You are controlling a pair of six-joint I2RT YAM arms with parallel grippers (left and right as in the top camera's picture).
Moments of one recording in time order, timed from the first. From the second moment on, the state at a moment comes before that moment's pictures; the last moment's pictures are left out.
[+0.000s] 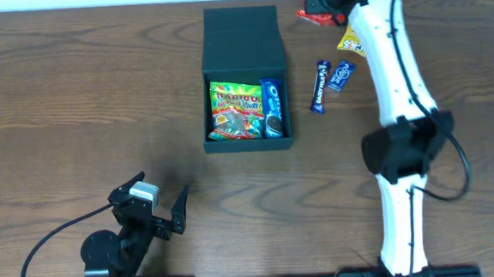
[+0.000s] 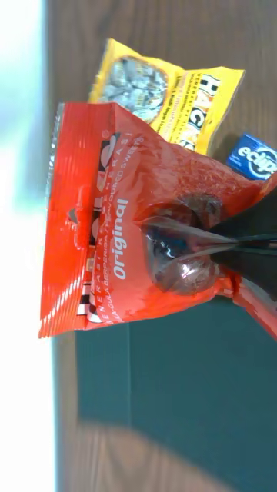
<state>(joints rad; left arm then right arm) -0.03 0.01 0.16 -0.43 0.36 0.04 0.21 2.31 2.57 -1.14 0.07 0.22</state>
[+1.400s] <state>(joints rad) -0.03 0.01 0.16 -0.43 0.36 0.04 0.67 1.88 1.43 -0.49 0.08 0.57</state>
